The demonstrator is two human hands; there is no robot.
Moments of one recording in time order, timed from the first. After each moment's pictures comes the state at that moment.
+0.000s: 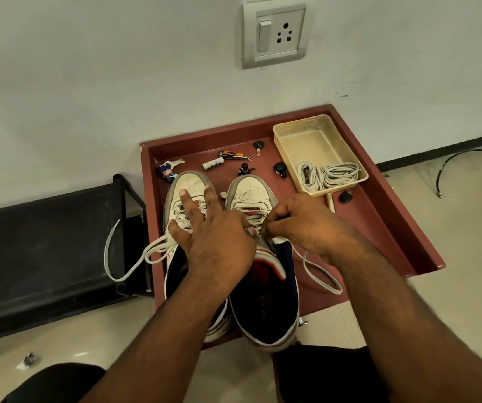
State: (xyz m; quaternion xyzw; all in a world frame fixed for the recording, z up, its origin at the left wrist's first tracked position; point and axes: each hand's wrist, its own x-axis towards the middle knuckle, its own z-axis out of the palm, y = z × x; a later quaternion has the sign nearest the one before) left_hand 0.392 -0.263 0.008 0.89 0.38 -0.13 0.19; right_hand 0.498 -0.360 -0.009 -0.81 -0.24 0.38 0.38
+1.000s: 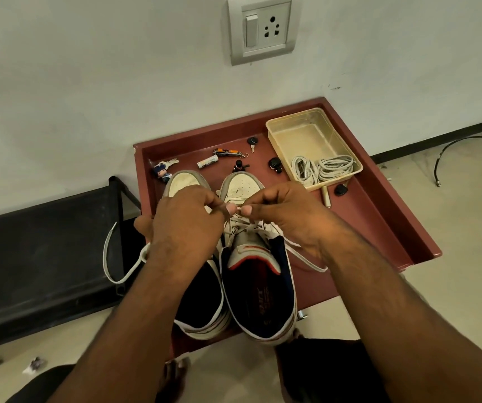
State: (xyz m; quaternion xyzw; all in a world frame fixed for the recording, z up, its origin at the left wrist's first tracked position) left_hand 0.377 -0.224 0.013 0.87 0.37 0.05 0.32; right_hand 0.491 -0.355 -0.002 -0.69 -0.19 0.42 0.55
